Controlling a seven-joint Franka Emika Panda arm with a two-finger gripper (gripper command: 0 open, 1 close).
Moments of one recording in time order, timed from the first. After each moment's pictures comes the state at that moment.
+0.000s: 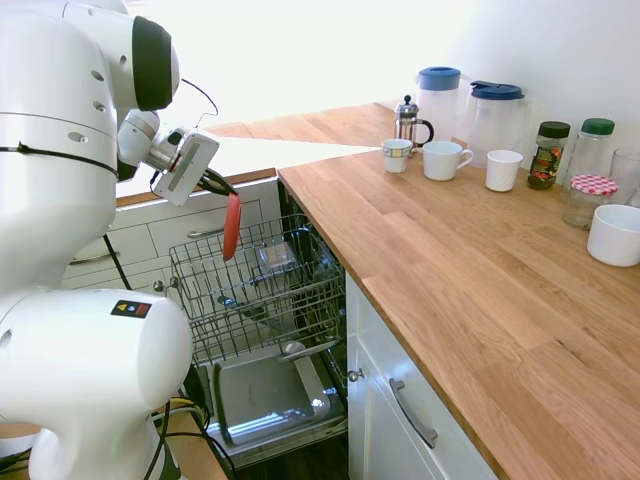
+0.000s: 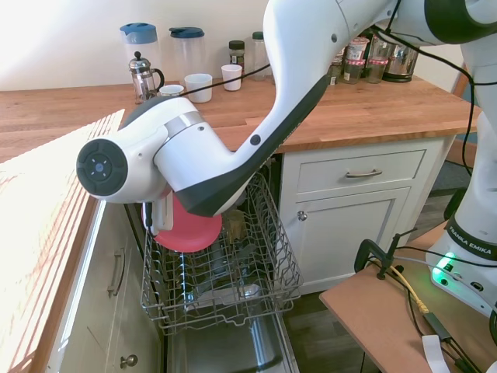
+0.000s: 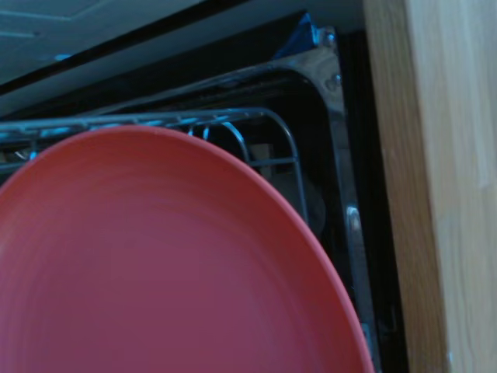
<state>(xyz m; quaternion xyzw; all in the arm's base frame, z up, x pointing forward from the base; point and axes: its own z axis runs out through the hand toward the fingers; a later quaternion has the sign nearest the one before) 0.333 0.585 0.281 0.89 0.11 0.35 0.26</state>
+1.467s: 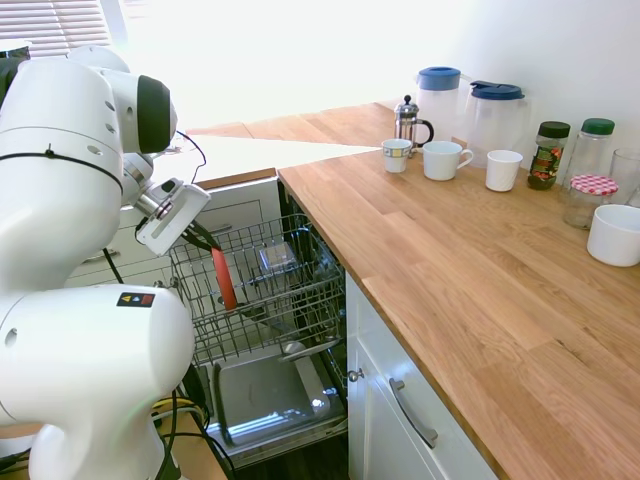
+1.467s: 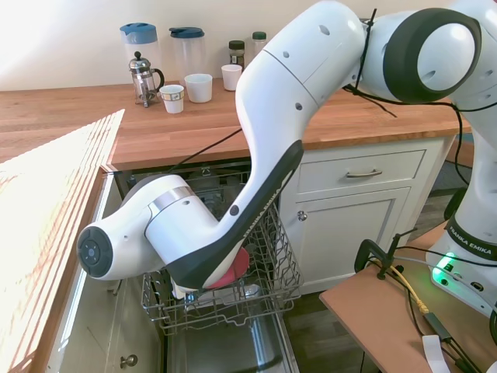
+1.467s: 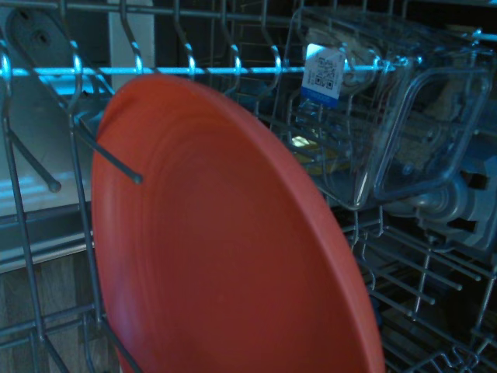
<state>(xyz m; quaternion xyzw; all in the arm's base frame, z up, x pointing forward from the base) 0.290 0.596 0.168 0.90 0.17 0.19 0.36</state>
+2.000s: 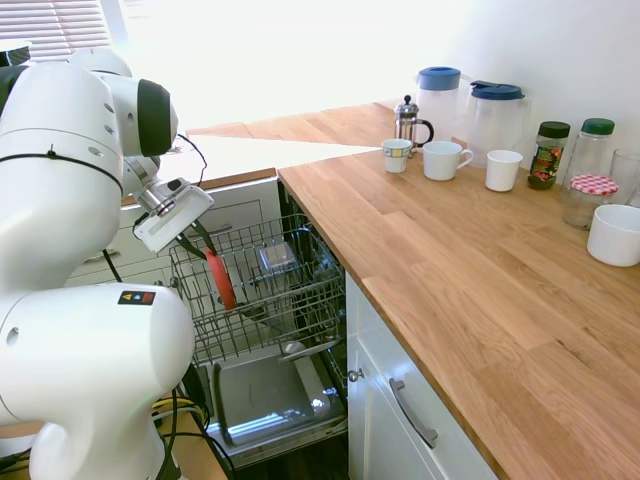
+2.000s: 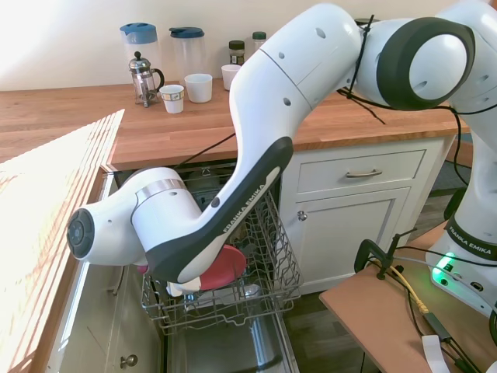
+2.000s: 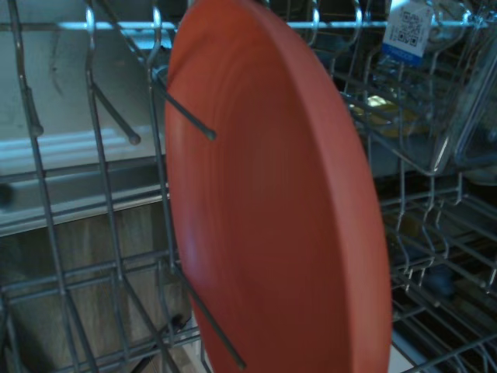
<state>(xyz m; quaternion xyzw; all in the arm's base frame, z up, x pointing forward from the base) 0.300 0.599 0.179 0.92 0.16 0.09 0.35</state>
